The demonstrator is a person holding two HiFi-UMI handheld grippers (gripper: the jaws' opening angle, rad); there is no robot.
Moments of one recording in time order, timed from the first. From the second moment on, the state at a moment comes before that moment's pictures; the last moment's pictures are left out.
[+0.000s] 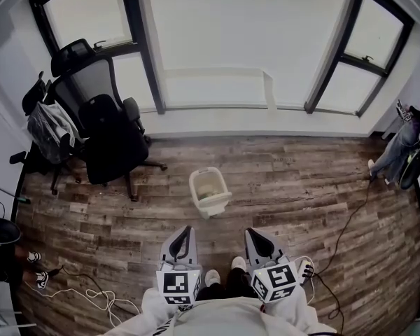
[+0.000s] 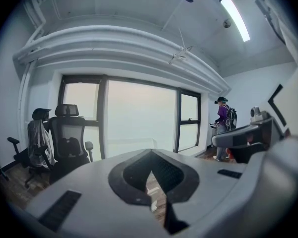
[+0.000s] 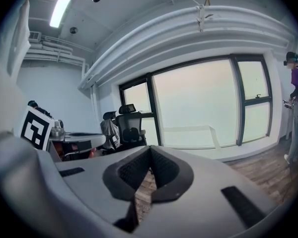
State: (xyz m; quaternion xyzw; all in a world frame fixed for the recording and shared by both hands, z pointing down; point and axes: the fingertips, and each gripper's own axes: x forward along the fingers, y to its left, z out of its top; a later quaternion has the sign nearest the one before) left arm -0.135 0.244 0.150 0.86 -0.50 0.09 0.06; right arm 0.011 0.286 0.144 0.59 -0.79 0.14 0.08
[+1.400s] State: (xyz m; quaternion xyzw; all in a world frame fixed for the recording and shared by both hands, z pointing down) left arm -0.031 0.060 0.177 0.79 -0.59 0.14 0.09; right arm 0.115 0.051 0.185 0.49 -0.85 0.18 0.06
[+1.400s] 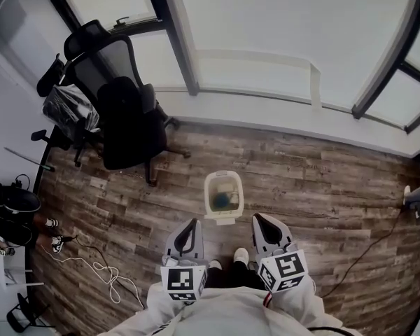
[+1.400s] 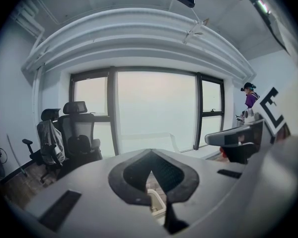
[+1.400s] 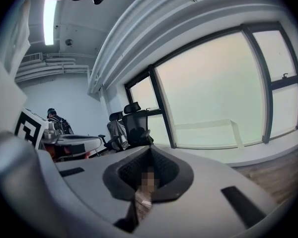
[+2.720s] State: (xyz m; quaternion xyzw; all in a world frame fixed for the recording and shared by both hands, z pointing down) left arm -0.053 0.011 0.469 0.78 -0.53 0.23 0.23; right arm 0.071 0.009 0.442 0.49 -0.80 0.30 0.18
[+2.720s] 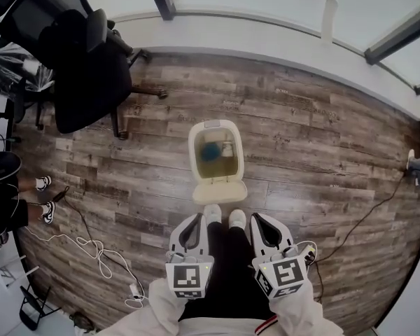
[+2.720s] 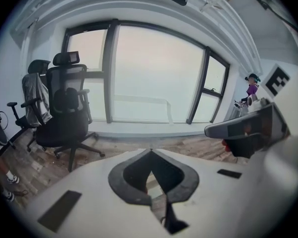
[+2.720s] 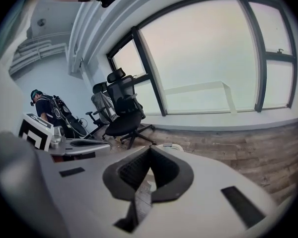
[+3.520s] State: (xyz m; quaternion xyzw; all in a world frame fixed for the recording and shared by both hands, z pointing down) left arm -0.057 0.031 0.627 0.76 -0.51 0.29 0.29; right arm 0.043 0.029 0.611 0.47 -0.77 0.36 0.24
